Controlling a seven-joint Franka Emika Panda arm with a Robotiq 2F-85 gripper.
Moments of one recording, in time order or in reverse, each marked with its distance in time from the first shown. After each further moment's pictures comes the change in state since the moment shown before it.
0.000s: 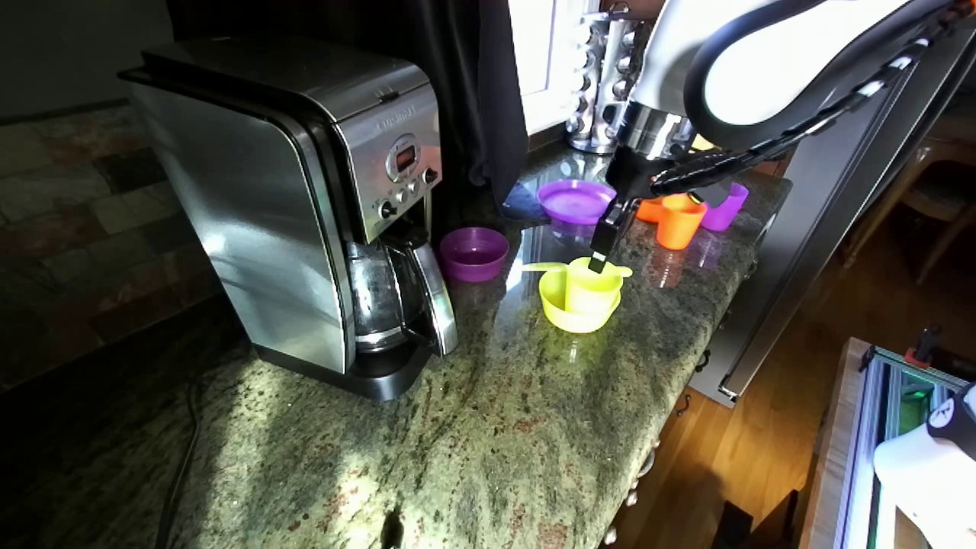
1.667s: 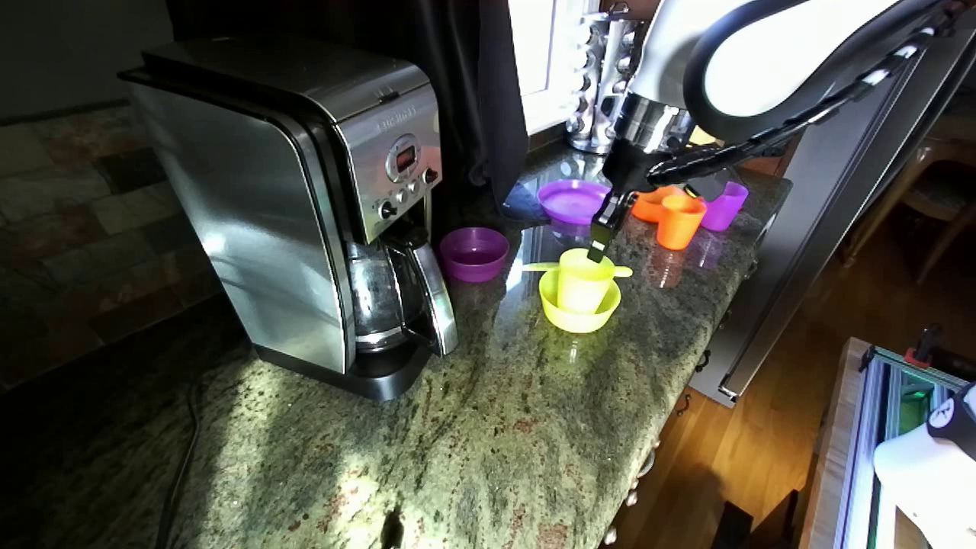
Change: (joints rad) arm 0.002 -0.011 0.006 0.013 0.002 0.000 0.020
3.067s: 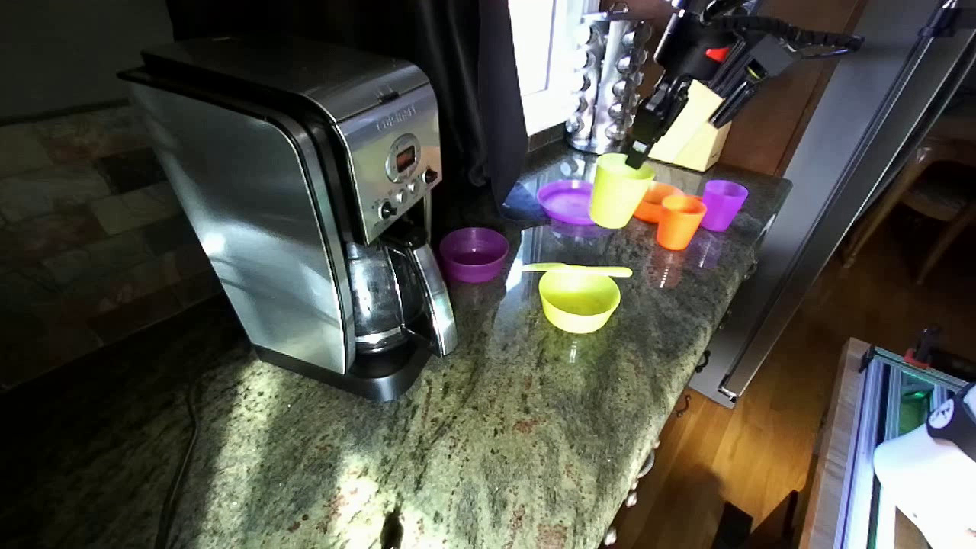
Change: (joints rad) arm -0.117 -0.228 -0.059 0.101 -0.060 -0.272 -0.009
